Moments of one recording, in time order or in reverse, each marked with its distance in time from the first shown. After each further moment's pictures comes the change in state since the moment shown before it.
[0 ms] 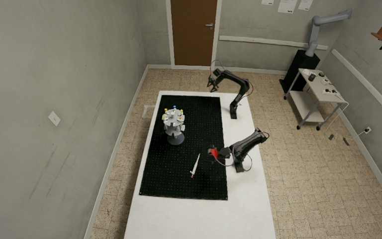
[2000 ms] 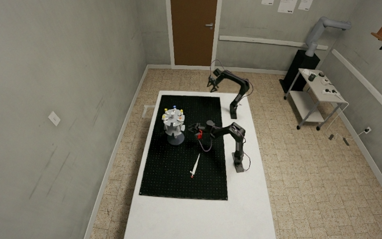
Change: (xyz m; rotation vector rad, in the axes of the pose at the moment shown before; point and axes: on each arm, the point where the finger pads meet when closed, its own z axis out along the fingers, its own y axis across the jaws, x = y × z) left arm 0.126 -0.215 0.182 0.239 -0.262 -0.985; right arm 0.000 0.000 0.000 0.000 0.000 0.000
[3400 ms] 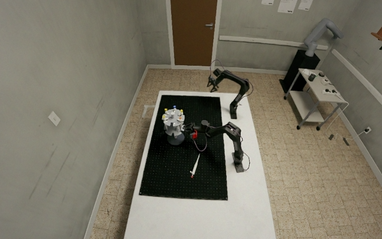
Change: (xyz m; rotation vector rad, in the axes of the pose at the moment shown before) left arm -0.004 0.000 0.045 -0.002 -0.010 0.000; right arm 0.000 0.000 0.000 0.000 0.000 0.000
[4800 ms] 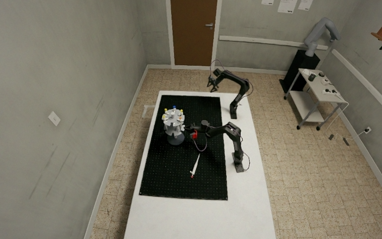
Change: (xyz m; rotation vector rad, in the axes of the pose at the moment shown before) left arm 0.000 0.000 0.000 0.000 -0.001 0.000; right arm 0.000 0.000 0.000 0.000 0.000 0.000
